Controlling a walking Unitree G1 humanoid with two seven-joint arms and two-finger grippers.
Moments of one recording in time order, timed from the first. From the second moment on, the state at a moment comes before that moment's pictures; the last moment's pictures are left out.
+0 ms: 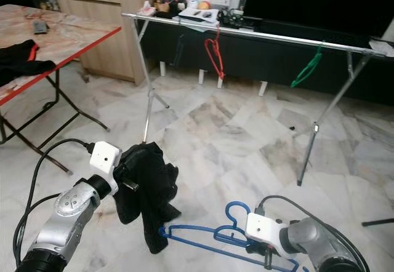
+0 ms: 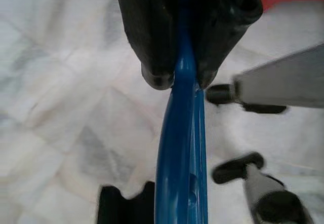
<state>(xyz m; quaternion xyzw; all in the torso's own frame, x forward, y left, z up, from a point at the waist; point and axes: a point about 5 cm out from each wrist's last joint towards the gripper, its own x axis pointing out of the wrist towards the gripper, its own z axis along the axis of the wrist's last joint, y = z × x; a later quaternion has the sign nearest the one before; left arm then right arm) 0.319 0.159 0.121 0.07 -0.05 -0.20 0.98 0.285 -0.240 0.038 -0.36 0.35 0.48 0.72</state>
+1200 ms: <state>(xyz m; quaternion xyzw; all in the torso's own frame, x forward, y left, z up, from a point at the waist) 0.307 0.182 0.117 -0.10 -0.07 -0.02 0.99 0.203 -0.189 -0.072 0.04 0.40 -0.12 0.91</state>
